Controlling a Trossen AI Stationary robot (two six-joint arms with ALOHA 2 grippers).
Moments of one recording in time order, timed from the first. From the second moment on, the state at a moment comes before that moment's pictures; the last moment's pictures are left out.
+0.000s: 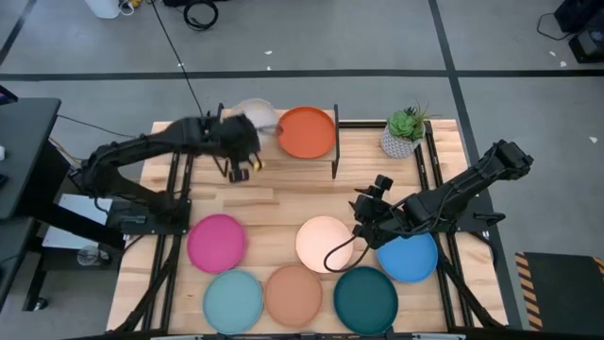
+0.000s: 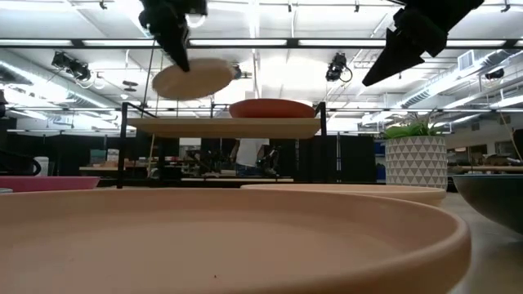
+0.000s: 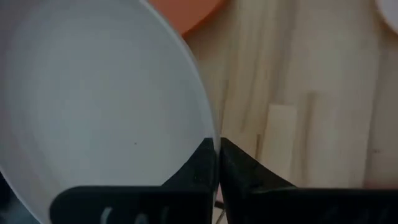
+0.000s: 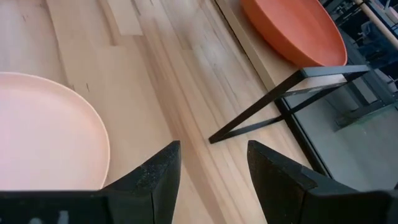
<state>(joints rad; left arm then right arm) 0.32 1.35 1.40 -1.09 -0.25 0.28 0.45 1.36 0.94 -0.73 0.92 0.50</state>
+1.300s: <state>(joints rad) 0.29 1.51 1.50 -1.31 -0.12 0.19 0.44 1.36 0.94 -0.69 0.92 0.44</state>
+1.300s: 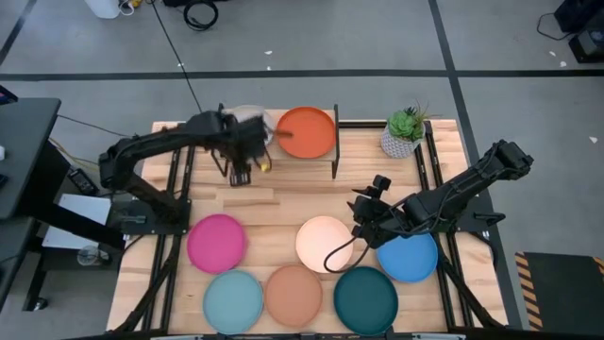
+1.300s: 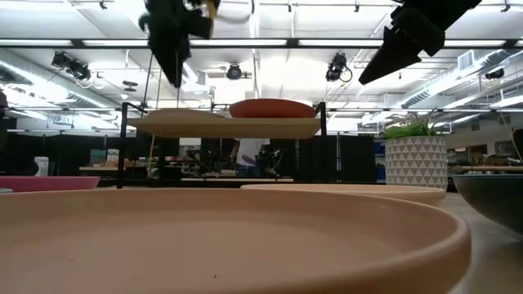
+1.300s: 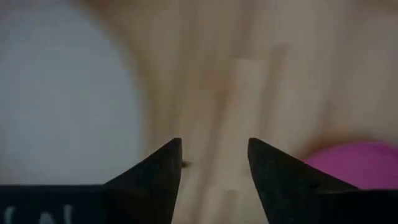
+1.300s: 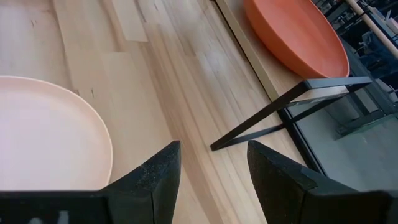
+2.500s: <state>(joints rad) -0.44 1.66 0.96 -0.80 -0.02 -1.10 0.42 1.36 0.94 -0.48 0.83 0.23</state>
